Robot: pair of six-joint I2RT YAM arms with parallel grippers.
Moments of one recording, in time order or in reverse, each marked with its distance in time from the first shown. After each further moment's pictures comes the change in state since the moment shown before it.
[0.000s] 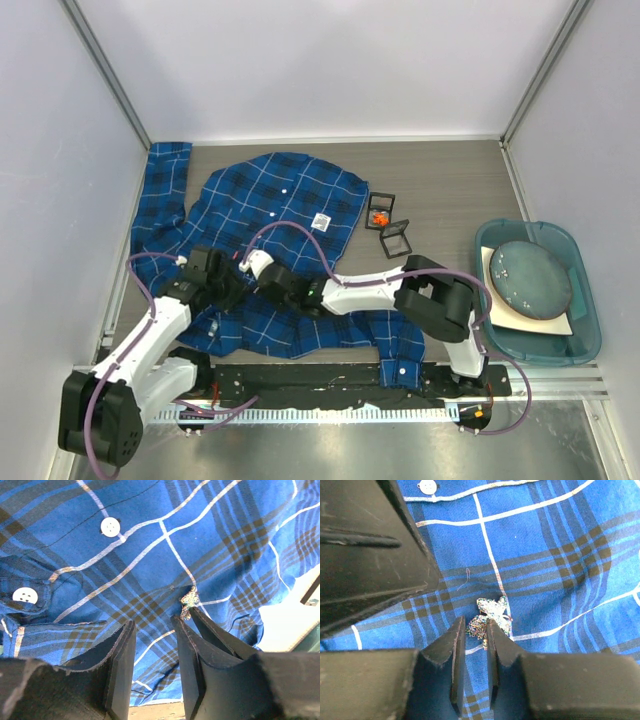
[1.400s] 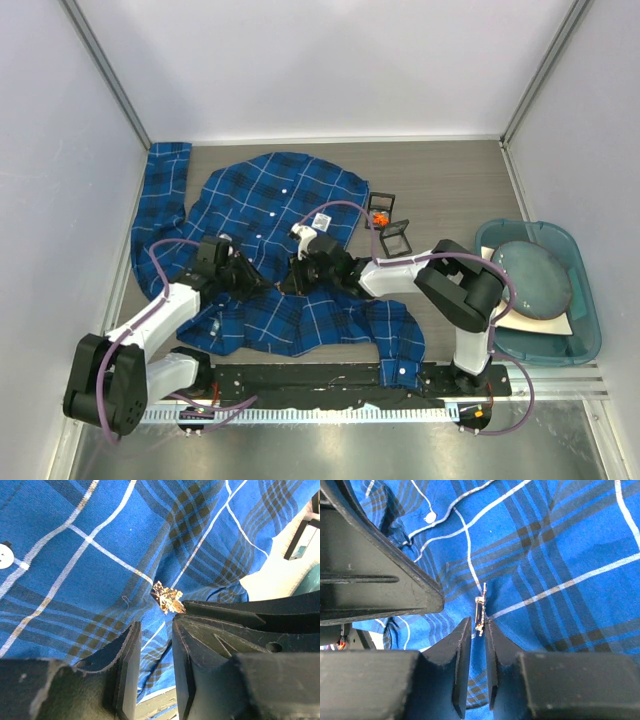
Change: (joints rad) left arm -0.020 0.167 0.000 0.248 0.219 0.116; right arm -0.256 -0.130 -0.299 0.367 -0.499 0.393
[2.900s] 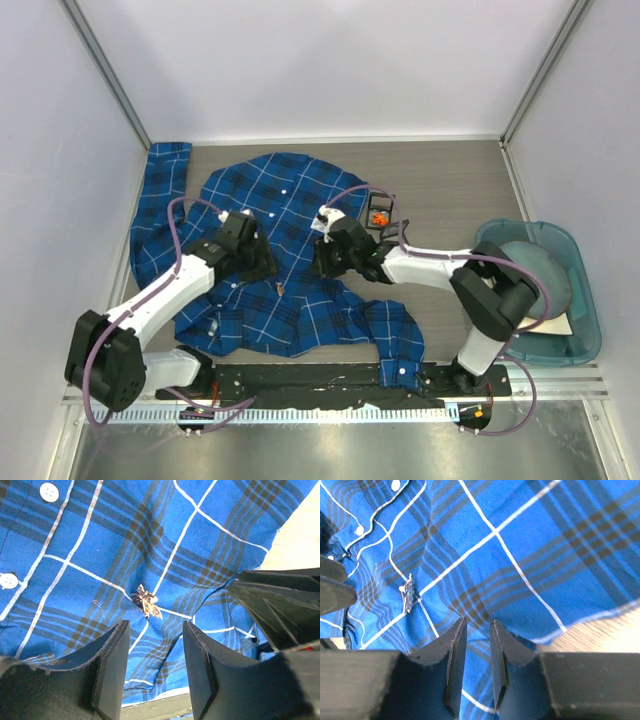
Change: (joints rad) left arm -0.176 0.101 0.298 -0.257 -0.234 0.159; right arm -0.124 -0.119 0.023 -0.292 0.083 -0.060
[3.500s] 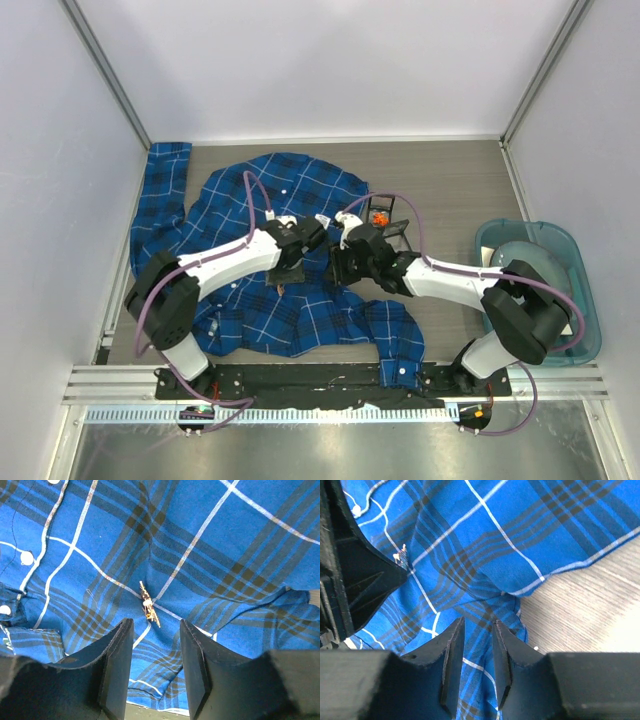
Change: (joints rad) left arm -0.344 0.442 0.382 -0.353 -0.446 -0.146; right arm -0.026 -0.228 -0.172 -0.018 0.034 -0.014
